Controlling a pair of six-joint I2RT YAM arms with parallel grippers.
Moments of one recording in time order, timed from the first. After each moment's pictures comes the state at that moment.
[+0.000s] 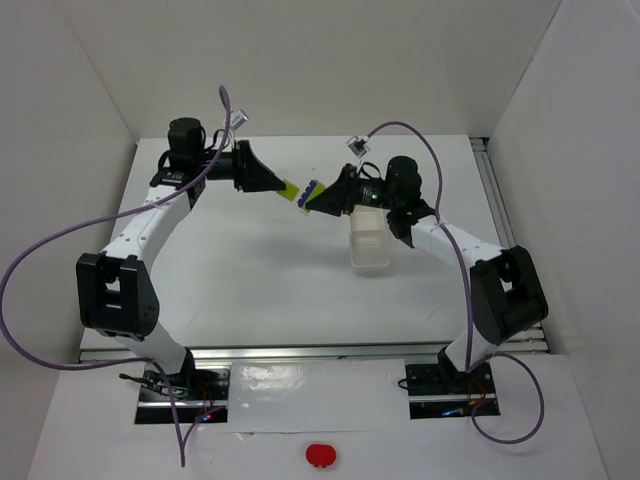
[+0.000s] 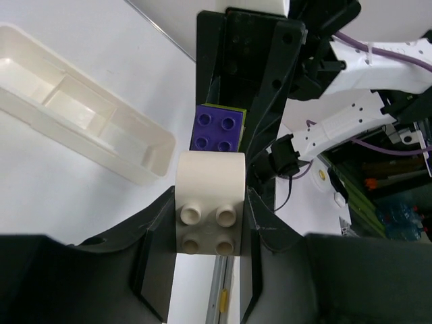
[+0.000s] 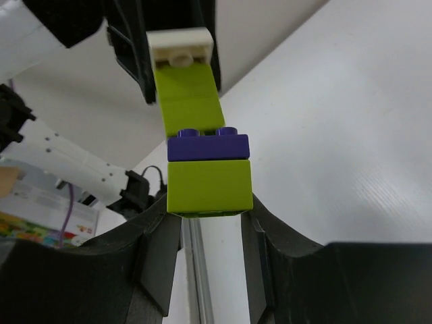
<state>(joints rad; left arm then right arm) -0.12 1.62 1.37 -0.04 1.28 -0.42 0.42 1.60 1.05 0.61 -0.95 0.73</state>
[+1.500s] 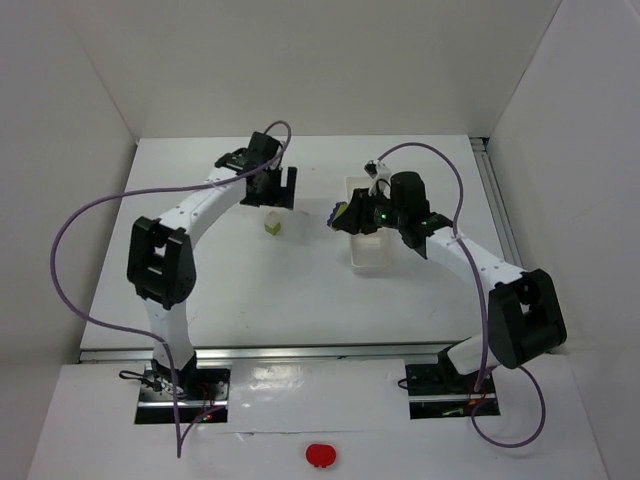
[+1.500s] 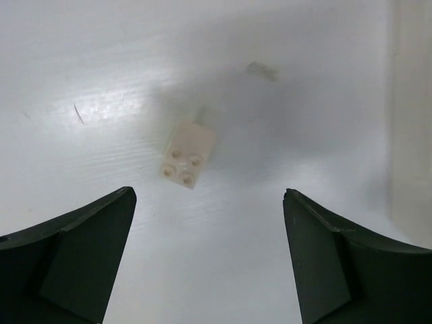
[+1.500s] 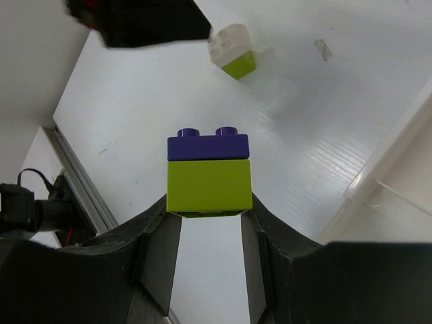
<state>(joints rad) -0.38 1.95 1.67 -0.74 -0.06 -0.29 0.39 1.43 0.94 0.02 -0.52 0.39</state>
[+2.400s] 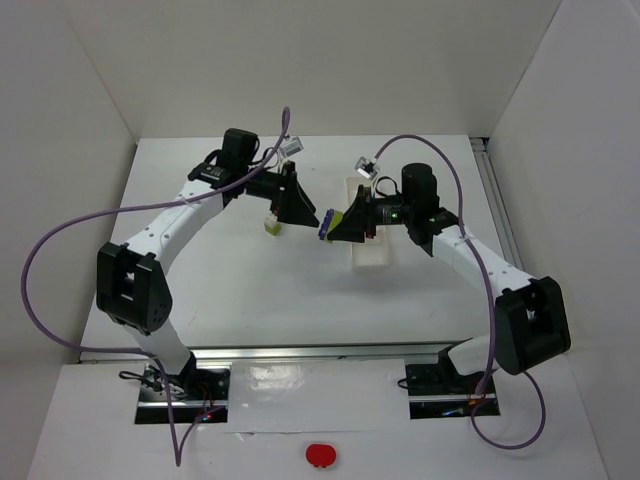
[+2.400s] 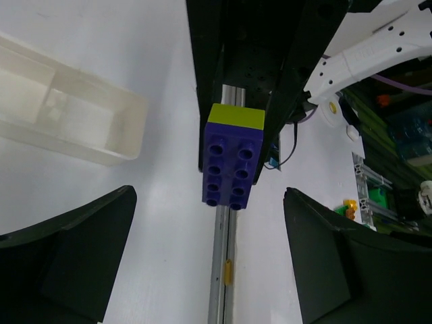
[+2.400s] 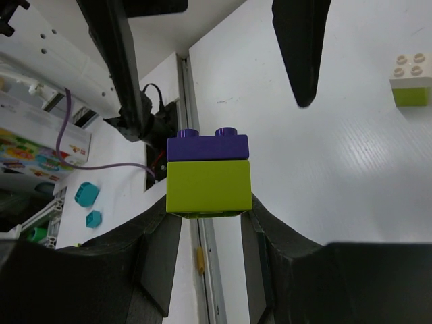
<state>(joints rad) -0.34 1.69 1.51 -0.50 1.19 -0.01 0.35 1.39 0.97 0.10 -1.10 0.32</state>
